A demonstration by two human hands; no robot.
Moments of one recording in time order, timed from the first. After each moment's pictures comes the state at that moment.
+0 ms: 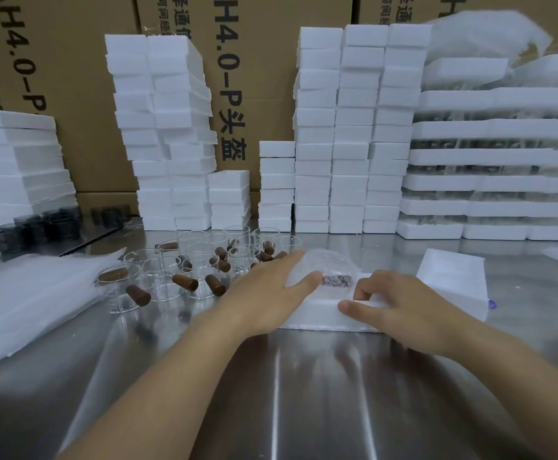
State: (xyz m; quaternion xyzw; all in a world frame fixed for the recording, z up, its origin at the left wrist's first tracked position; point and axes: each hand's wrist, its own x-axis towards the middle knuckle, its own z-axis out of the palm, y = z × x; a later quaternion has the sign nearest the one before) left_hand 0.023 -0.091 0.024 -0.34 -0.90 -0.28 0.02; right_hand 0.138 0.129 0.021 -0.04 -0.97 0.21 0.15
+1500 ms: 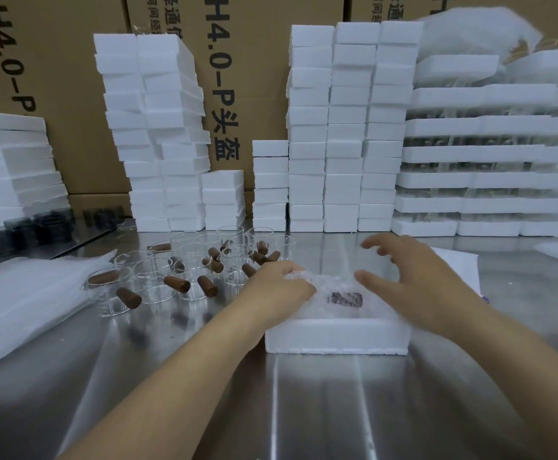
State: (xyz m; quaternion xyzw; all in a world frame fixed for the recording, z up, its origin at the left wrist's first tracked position) left_hand 0.035 -0.069 0.026 -0.23 -0.83 -0.50 -0.08; right_hand 0.143 0.139 0.038 -0.09 -0.95 0.19 0.25
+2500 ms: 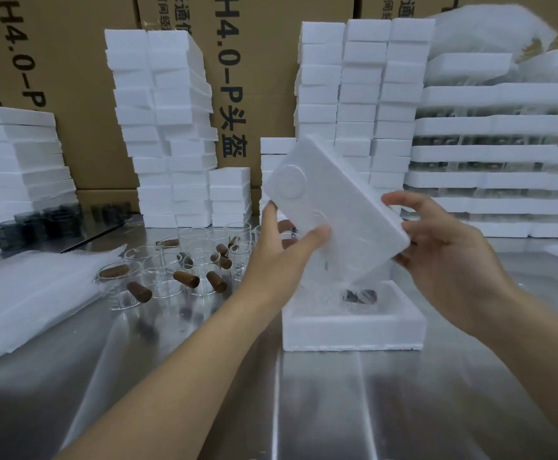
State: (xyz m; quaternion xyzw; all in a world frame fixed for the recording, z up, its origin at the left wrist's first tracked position) left_hand 0.050 -0.071 0.048 -0.27 -0.67 -0.69 0.00; right_hand 0.150 0.122 0.066 0.09 -0.64 0.72 0.25
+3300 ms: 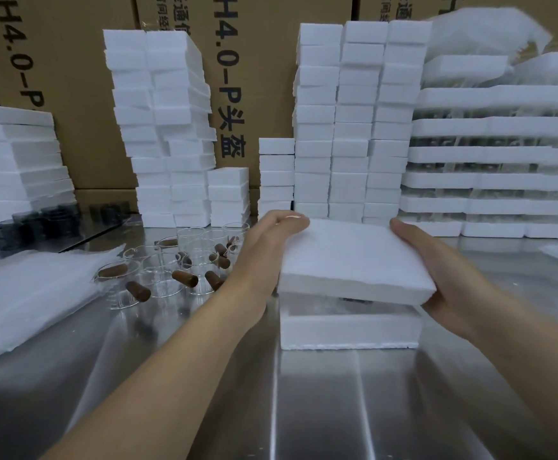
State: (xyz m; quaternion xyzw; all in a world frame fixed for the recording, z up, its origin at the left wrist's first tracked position) left_hand 0.049 -0.081 0.057 -0.24 -0.62 -0.74 -0.05; right_hand 0.143 0.138 0.047 -0.11 -0.62 0.75 0.19
